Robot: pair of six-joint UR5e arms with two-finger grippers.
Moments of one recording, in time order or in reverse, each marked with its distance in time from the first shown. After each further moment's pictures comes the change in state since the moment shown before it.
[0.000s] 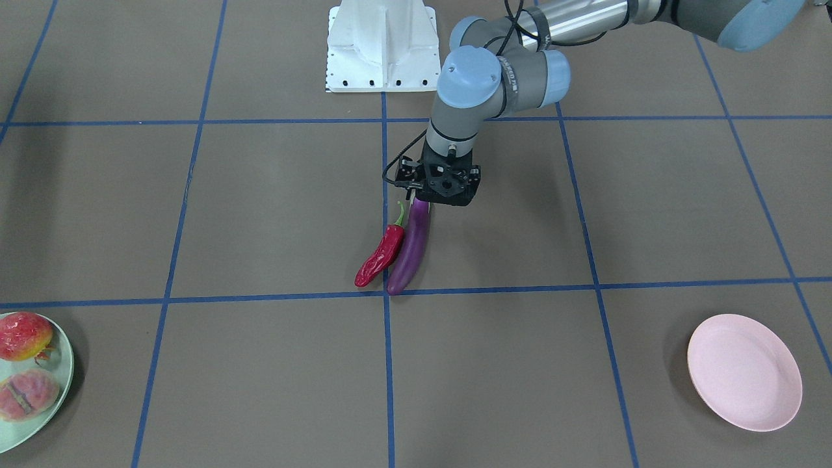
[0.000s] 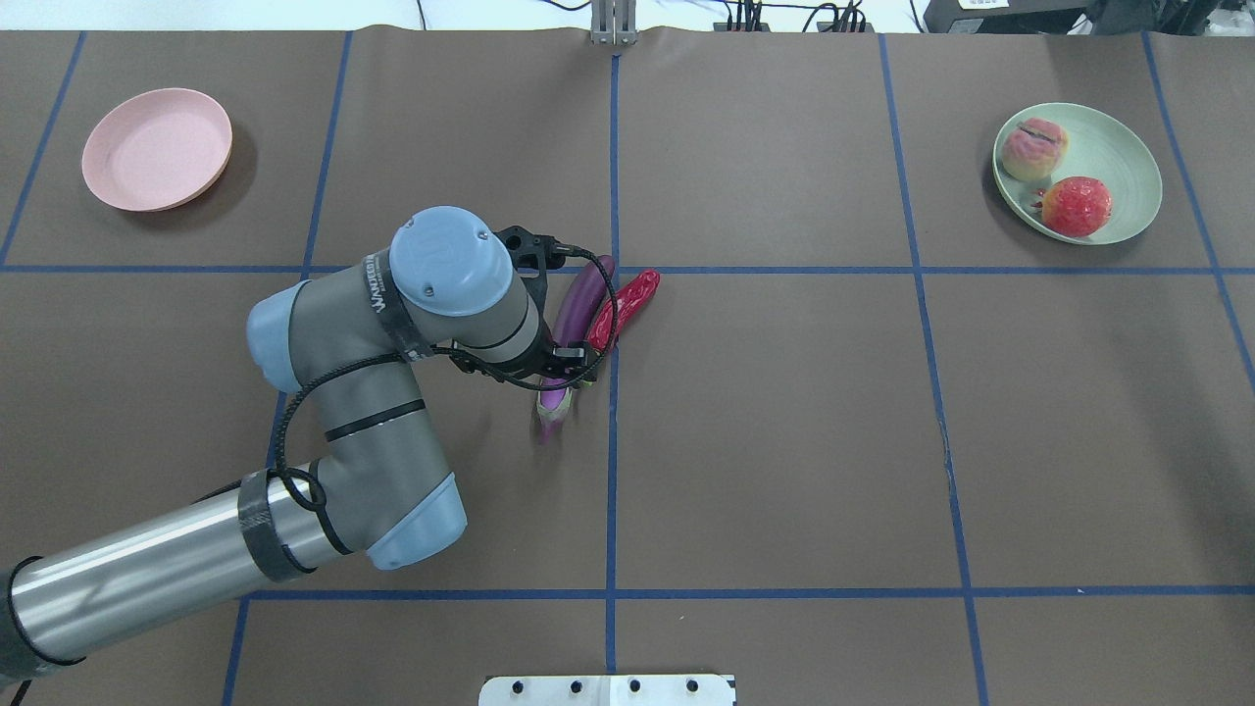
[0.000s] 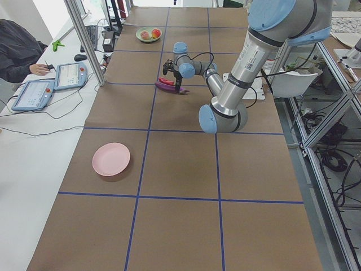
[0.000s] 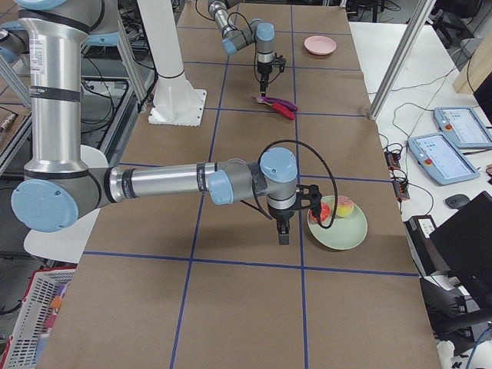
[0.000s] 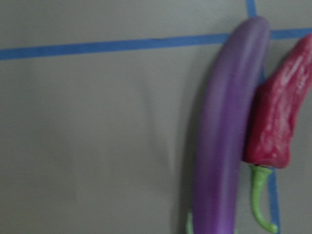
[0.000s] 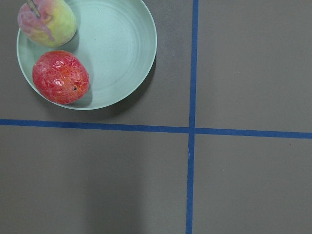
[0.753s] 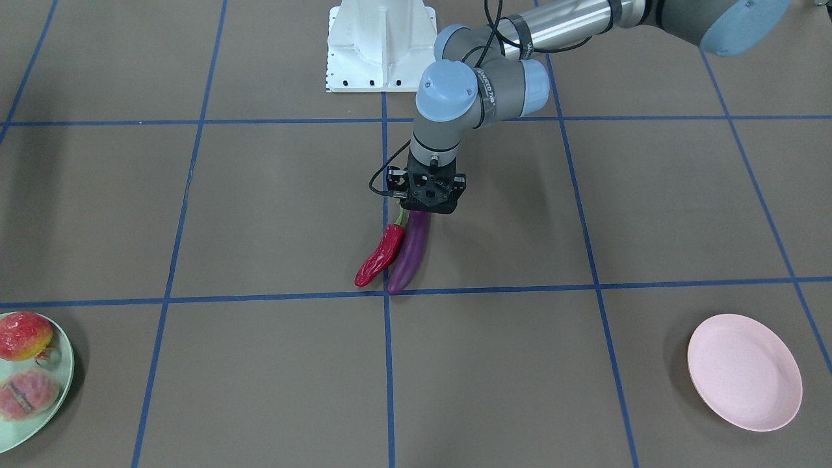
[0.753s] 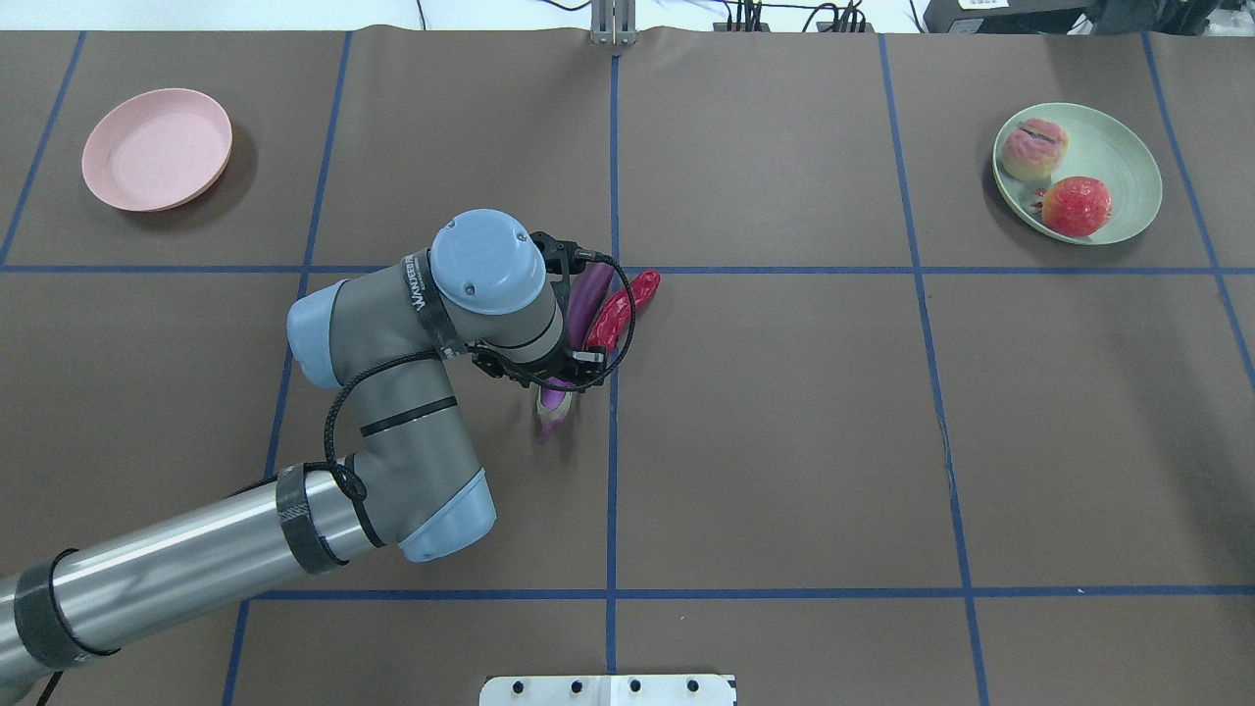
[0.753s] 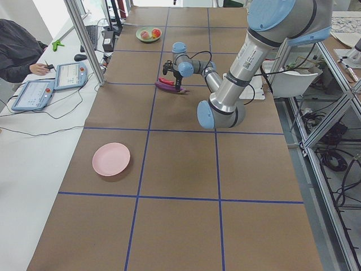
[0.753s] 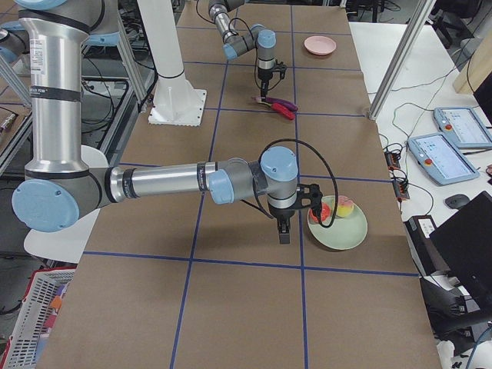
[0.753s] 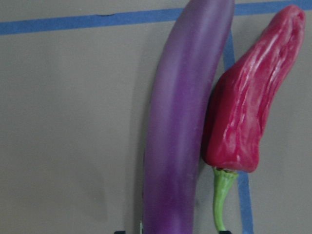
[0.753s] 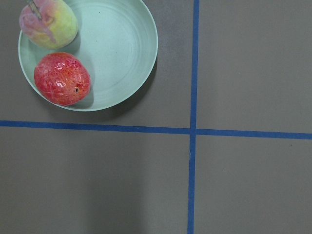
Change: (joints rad) left arm 0.002 -0.024 0.046 0.004 -0.006 0.009; right arm 0.000 0.004 0.001 0.000 0.002 0.008
